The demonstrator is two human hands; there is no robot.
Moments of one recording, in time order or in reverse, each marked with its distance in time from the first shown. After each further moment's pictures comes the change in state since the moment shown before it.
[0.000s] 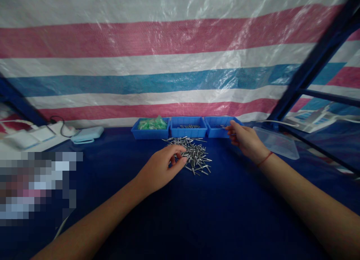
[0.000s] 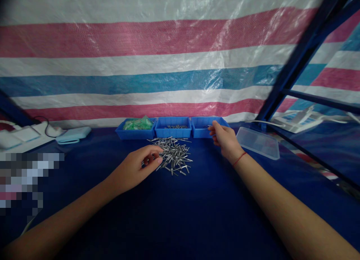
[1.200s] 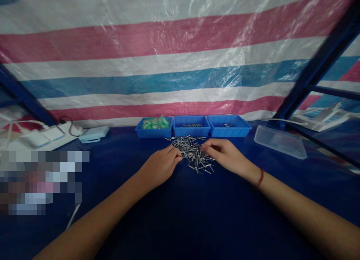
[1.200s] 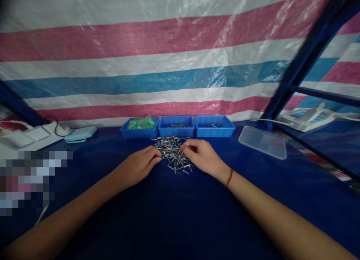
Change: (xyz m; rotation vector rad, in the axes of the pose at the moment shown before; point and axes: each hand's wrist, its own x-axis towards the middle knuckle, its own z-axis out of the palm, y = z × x) left_hand 0.001 -0.010 -0.003 0.334 -0.180 0.011; right_hand -0.064 0.001 0.035 -0.347 -0.633 -0.440
